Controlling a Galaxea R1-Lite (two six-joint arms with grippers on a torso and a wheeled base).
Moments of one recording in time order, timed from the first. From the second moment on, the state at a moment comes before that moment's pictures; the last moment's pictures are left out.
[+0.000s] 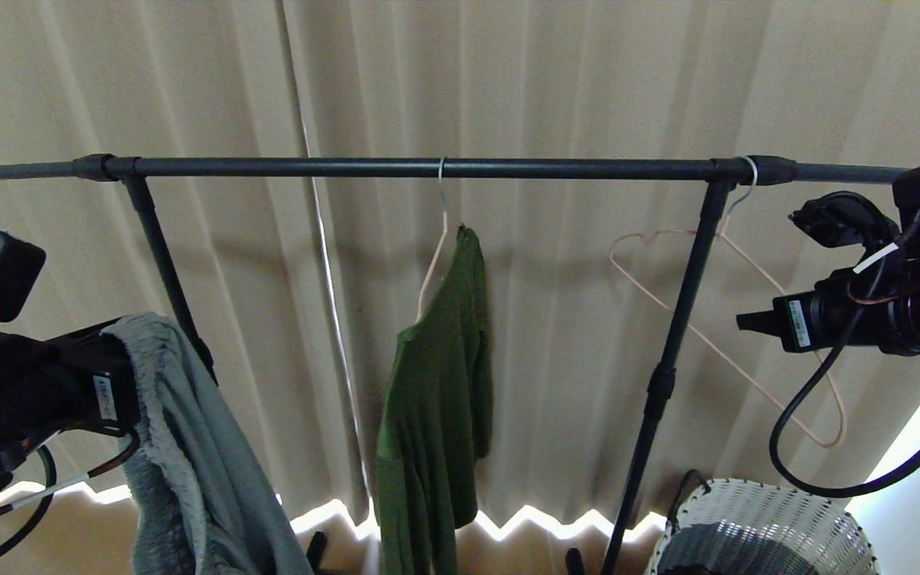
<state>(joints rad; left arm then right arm) -0.29 1.16 -0.49 -0.53 0.26 0.20 0.09 1.59 -1.09 0.14 -0.04 -0.05</state>
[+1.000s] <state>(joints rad) -0.29 1.14 -0.44 -0.53 0.26 0.20 0.08 1.46 -1.04 0.12 -0.04 -0.02</state>
